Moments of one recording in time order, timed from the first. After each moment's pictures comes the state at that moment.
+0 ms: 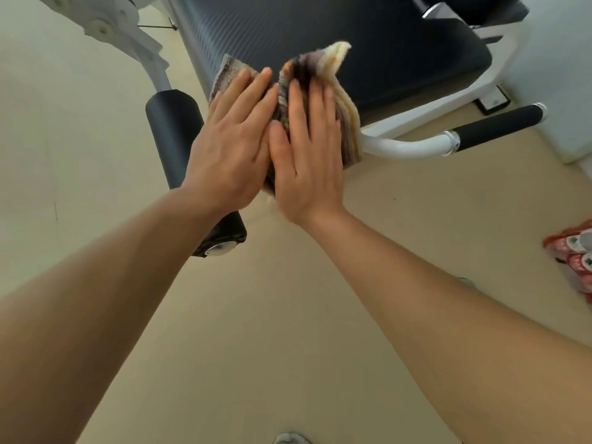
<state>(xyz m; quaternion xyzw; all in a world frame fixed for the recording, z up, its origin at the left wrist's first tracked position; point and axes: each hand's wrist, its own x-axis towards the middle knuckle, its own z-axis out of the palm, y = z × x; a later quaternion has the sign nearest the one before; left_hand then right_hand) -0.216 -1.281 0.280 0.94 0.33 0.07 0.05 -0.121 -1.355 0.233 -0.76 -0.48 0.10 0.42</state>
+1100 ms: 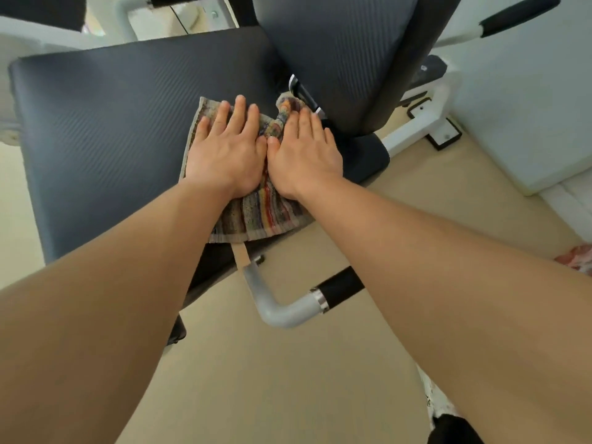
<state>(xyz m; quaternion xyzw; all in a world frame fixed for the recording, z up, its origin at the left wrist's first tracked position) 0.055 -1.166 0.233 0.90 0.40 -0.14 -0.02 0.158 -1.240 0.198 -0.85 -0.47 0.21 0.13</state>
